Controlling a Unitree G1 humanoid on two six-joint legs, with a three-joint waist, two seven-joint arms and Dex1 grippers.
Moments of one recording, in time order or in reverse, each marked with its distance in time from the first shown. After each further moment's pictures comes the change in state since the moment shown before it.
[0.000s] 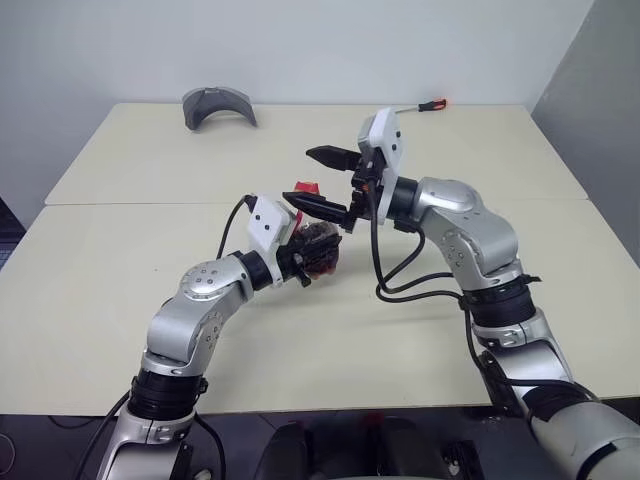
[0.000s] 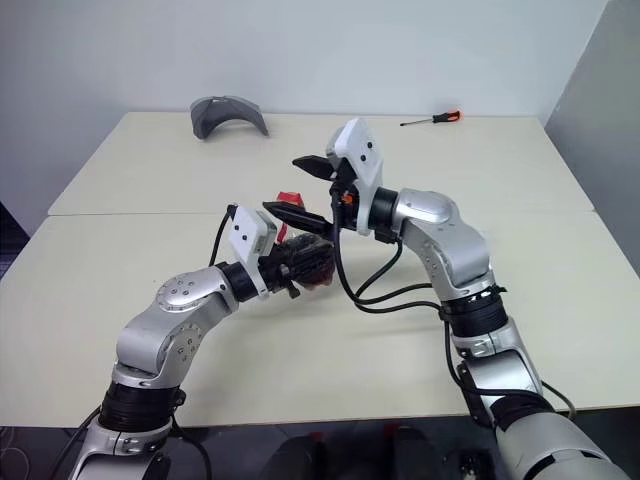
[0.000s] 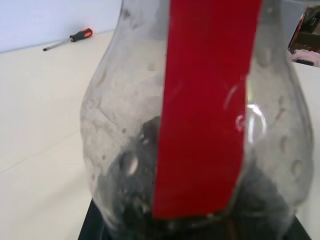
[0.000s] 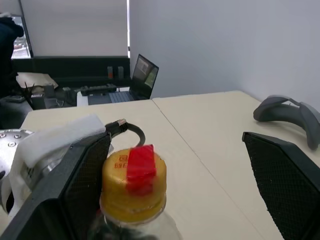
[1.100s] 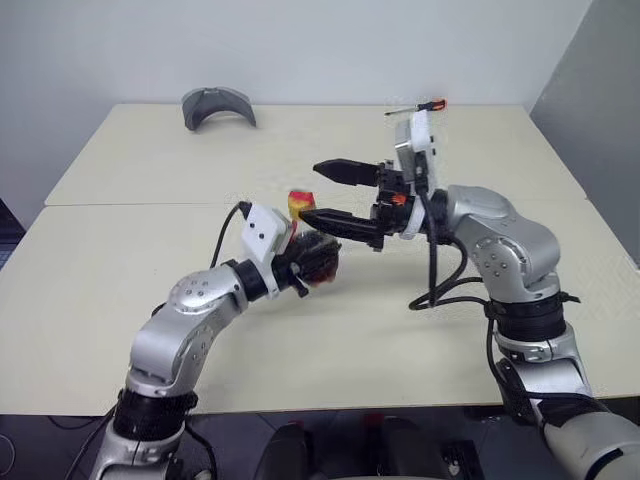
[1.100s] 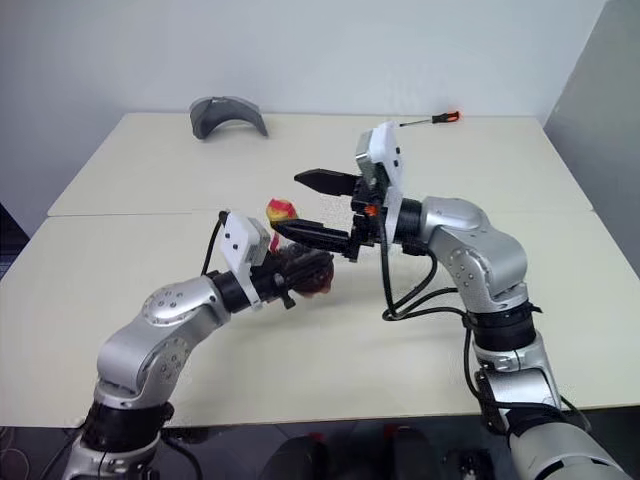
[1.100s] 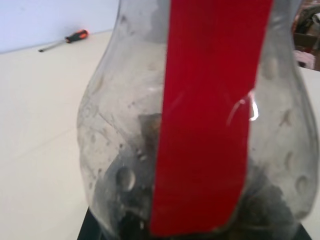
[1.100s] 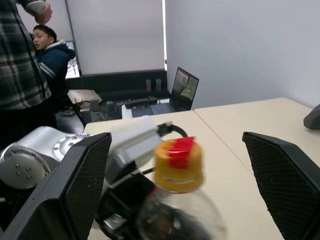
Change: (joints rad) left arm 0.026 0.017 0.017 -0.080 -0.029 0.028 0.038; right arm 0.071 -0.003 -0.049 -0.201 0.166 0.171 0.056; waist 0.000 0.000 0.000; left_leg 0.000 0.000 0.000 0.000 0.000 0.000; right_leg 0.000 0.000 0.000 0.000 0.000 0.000
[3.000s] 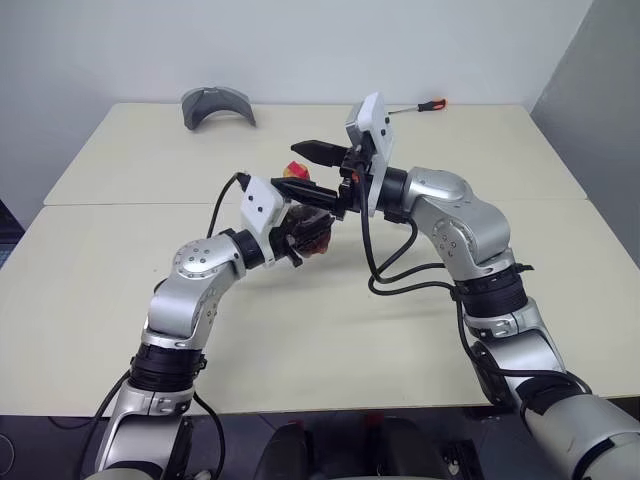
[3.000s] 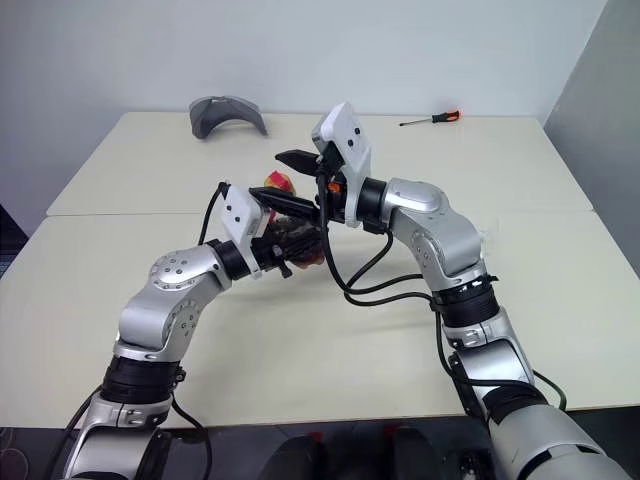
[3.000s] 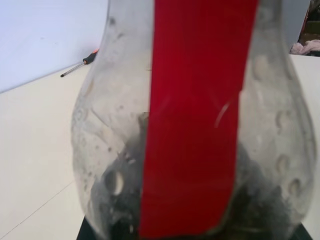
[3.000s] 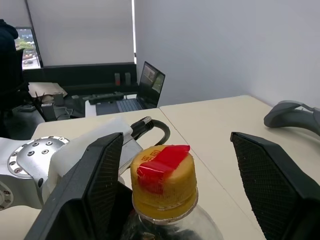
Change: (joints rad) left arm -0.136 -0.007 0.000 0.243 0.111 -0.185 -0.126; right arm -0.140 0.077 0.052 0.248 -0.131 -0.129 -0.087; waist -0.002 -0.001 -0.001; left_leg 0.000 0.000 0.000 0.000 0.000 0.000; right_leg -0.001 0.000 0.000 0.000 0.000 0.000
